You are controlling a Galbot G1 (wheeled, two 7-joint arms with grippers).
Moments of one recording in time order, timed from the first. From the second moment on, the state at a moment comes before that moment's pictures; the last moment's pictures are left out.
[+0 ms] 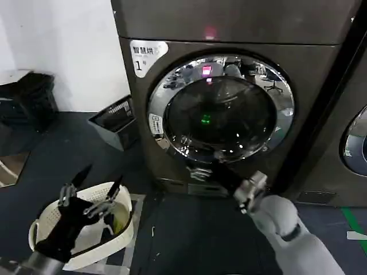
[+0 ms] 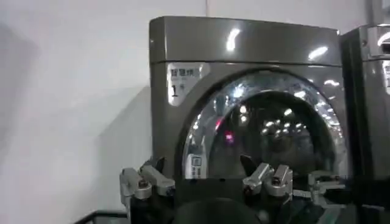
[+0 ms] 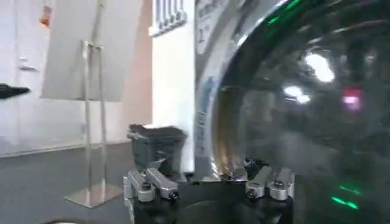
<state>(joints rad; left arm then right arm) 1.69 -1.46 -0.90 -2.52 -0.35 0.19 0.43 -0.82 1.12 0.08 1.91 0.51 -0.25 -0.28</state>
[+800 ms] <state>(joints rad) 1.68 -1.45 -0.87 -2.55 -0.27 0.24 0.45 -0.68 1.24 -0.01 1.72 0.47 -0.24 -0.20</state>
